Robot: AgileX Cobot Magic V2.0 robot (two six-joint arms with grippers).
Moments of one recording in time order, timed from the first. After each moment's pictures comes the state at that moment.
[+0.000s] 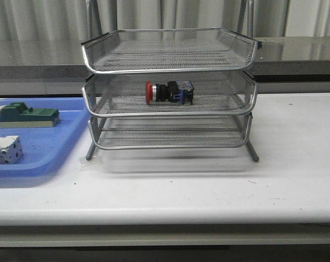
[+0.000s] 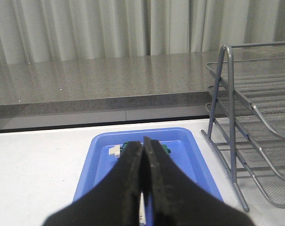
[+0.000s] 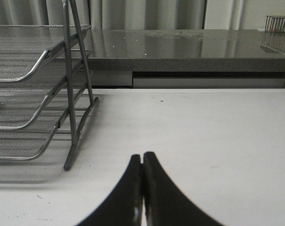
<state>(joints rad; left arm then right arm) 0.01 0.26 -0.27 -0.49 0.13 0.47 0.03 -0.01 0.03 -0.13 0.09 0.15</state>
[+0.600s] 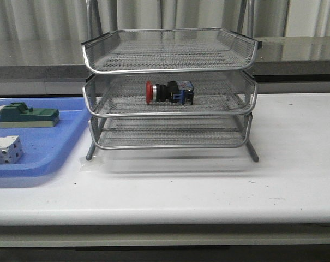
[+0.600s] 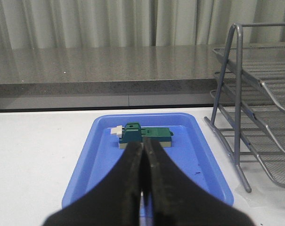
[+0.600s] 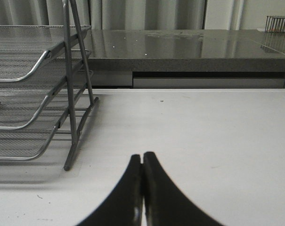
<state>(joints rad) -0.02 0.14 -0.12 0.13 0.09 -0.19 0.03 -0.01 0.03 -0.13 0.09 0.15</state>
